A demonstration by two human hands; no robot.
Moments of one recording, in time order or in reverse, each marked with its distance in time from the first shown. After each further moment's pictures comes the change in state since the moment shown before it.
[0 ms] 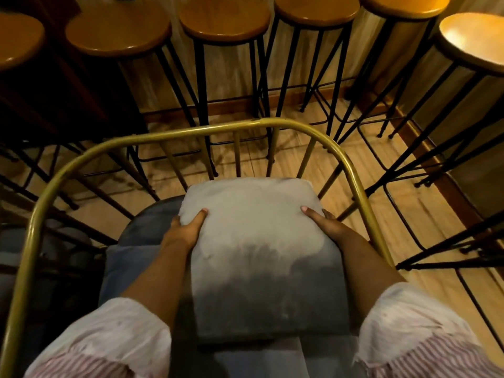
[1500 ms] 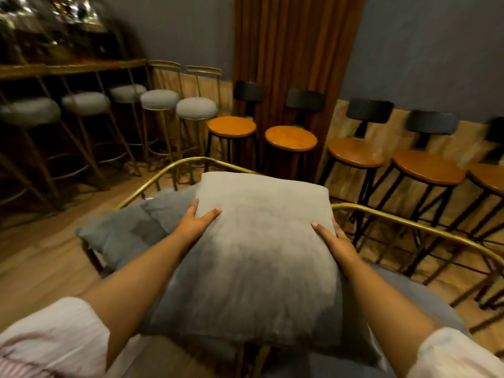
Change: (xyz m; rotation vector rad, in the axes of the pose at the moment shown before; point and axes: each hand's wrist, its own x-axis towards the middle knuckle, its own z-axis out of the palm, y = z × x) left_hand -0.271 -0.337 -0.474 -0.472 0.446 0.255; right_hand -0.411 -0.036 0.417 -0.180 -0.242 -0.719
